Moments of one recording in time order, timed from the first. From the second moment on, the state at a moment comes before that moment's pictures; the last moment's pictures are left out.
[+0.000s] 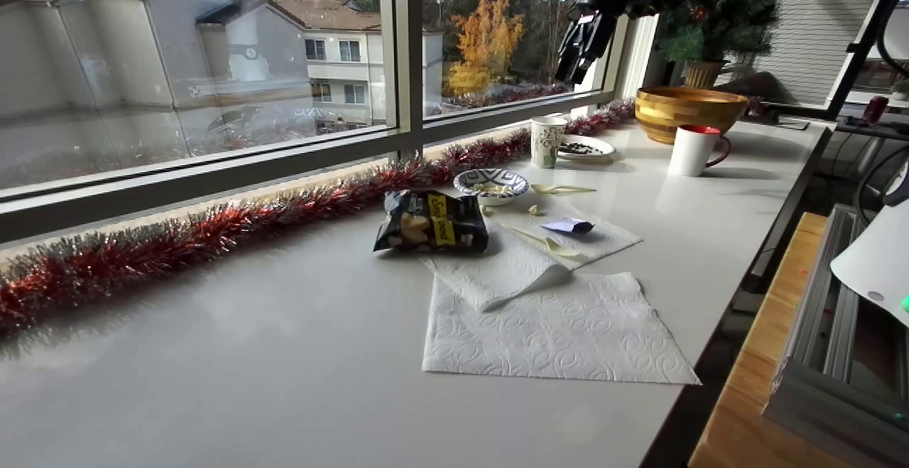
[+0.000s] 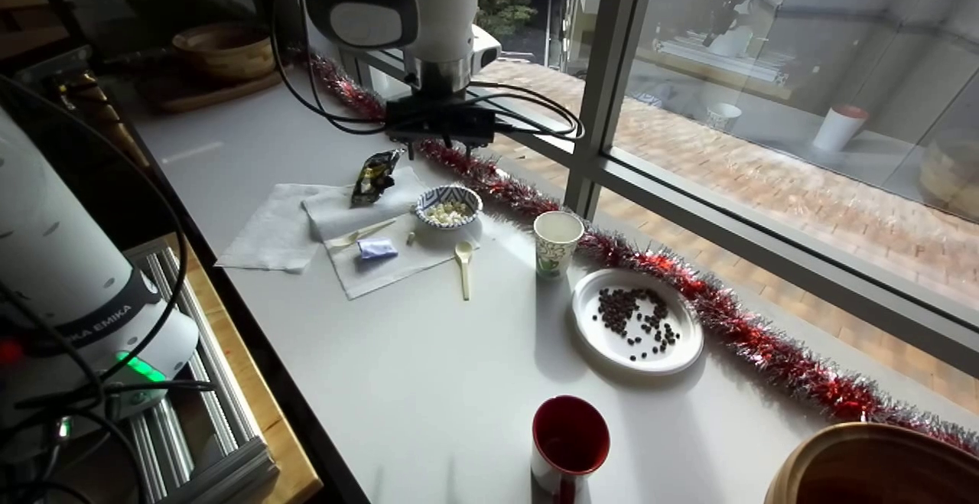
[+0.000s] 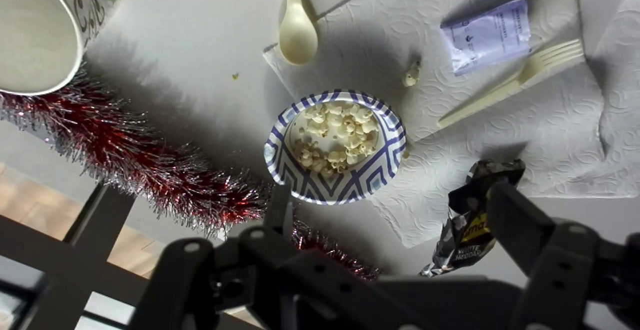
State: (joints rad) arm 0.16 -0.05 -0.40 -2.48 0.44 2.48 -1.42
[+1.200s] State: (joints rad) arm -0.18 0.18 -0.17 -2.46 0.76 2.54 -1.96
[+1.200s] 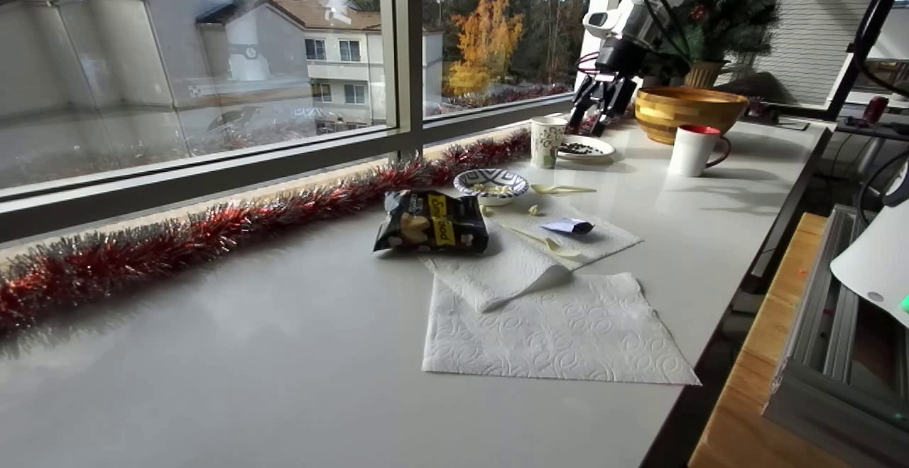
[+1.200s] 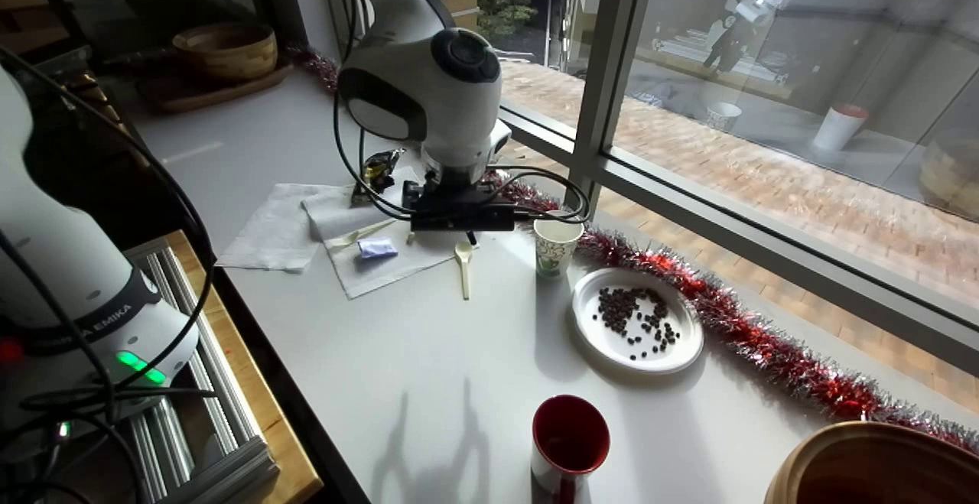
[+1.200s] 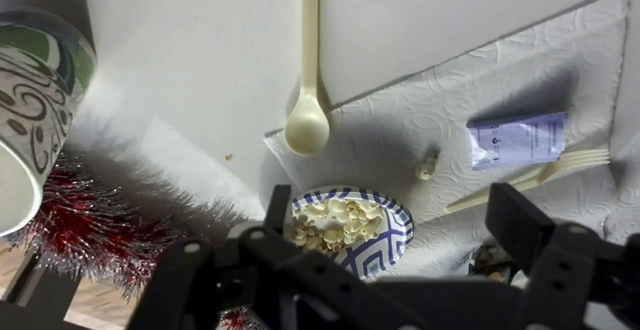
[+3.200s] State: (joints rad) arm -0.32 0.54 -0.06 -2.26 1.10 2.55 -2.37
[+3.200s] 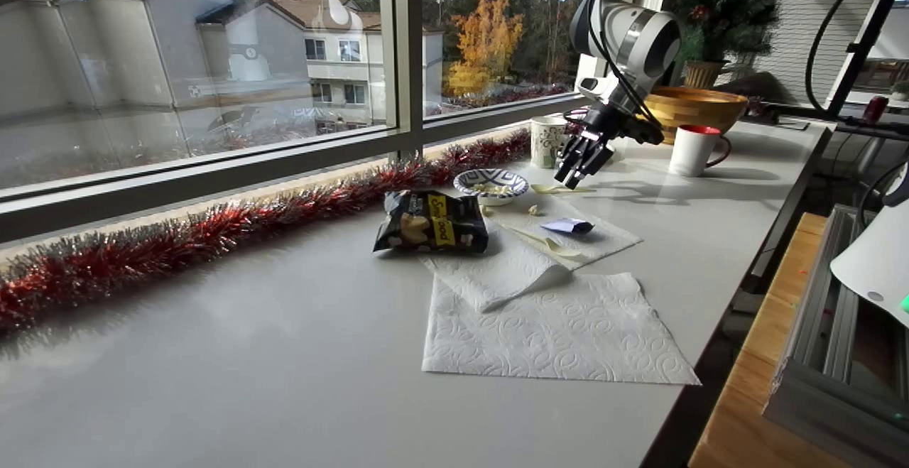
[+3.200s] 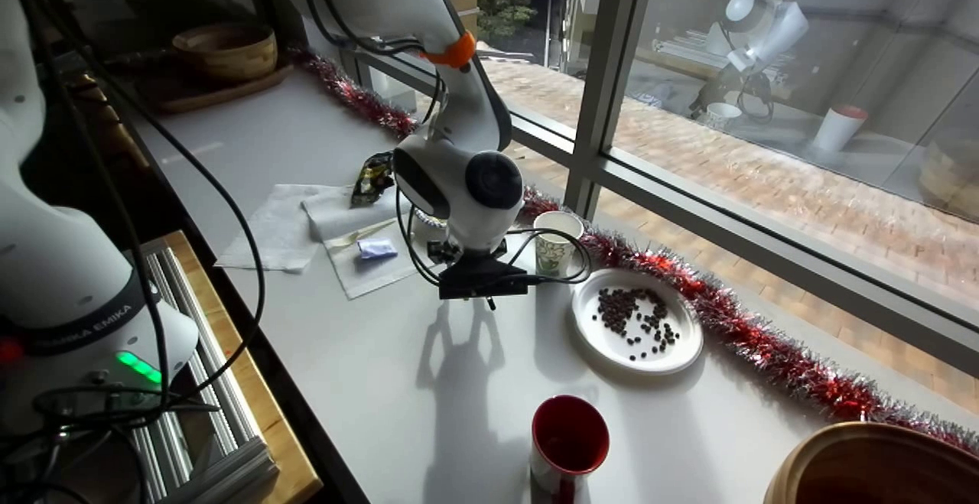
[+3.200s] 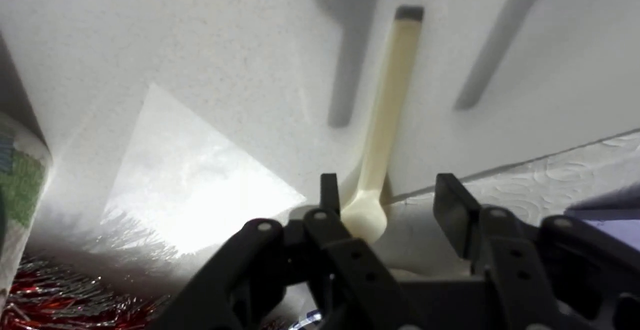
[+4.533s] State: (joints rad) arm -0.34 0.57 -0.06 -2.23 1.10 2.55 -2.43
